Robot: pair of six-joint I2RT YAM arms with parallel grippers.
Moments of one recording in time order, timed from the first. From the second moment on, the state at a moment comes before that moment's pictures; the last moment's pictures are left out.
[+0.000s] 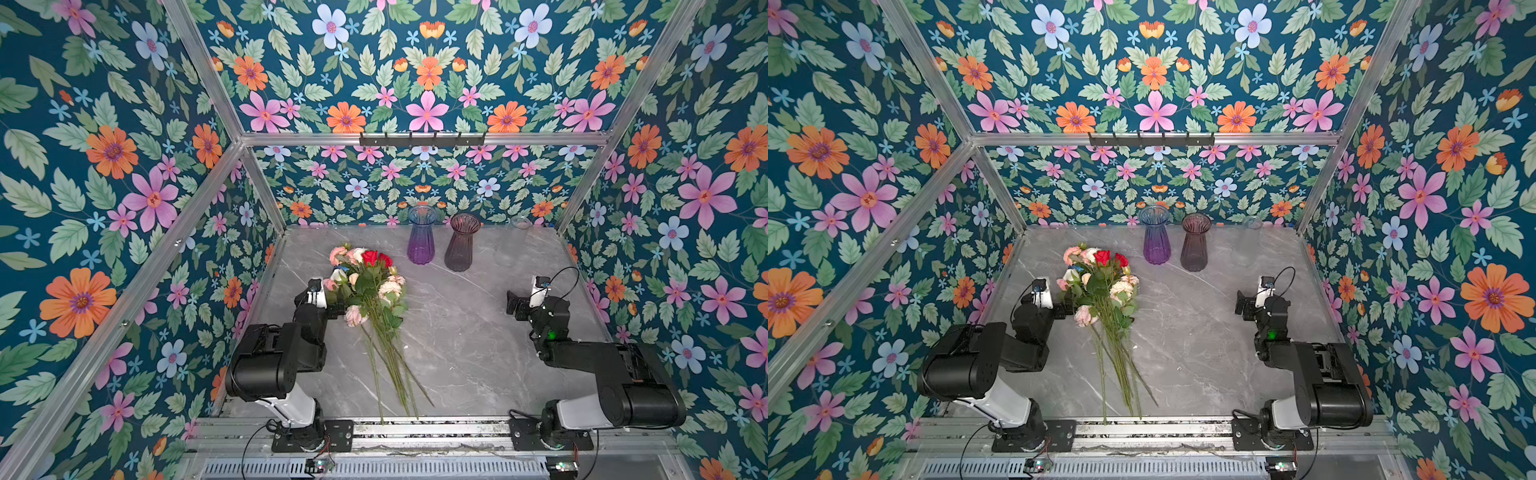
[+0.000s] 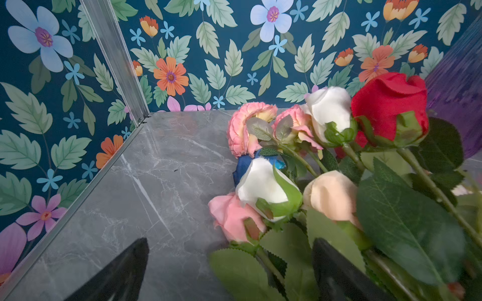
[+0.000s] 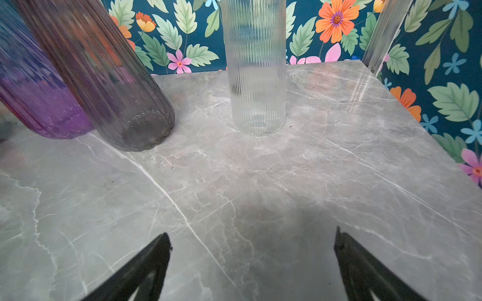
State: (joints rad) left arm -0.01 1.62 0.26 1.19 -0.02 0.05; right arm -0.03 1.43 0.31 0.78 -0.04 0.06
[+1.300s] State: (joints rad) left arm -0.01 1.61 0.28 1.17 -0.09 0.01; right arm -0.03 1.43 0.31 0.78 -0.04 0.06
